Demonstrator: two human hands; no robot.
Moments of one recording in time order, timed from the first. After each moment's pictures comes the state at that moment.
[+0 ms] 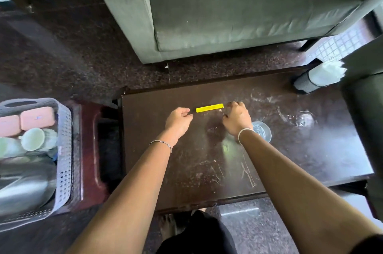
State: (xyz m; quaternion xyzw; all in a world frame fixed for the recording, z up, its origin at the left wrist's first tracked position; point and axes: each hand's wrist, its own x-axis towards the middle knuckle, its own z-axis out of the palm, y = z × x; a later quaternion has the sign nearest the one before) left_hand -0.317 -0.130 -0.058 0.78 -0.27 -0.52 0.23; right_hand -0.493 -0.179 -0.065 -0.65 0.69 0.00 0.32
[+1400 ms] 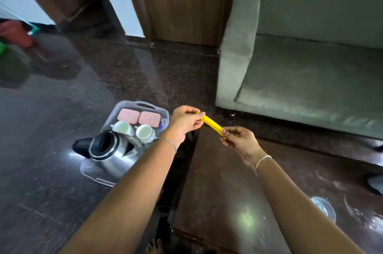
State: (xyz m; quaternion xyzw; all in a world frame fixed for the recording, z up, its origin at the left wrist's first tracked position) left_hand -0.128 -0.056 0.120 0.71 -0.10 -0.45 0.54; right_hand -0.295 -0.130 0.060 -0.45 0.45 -0.19 0.74
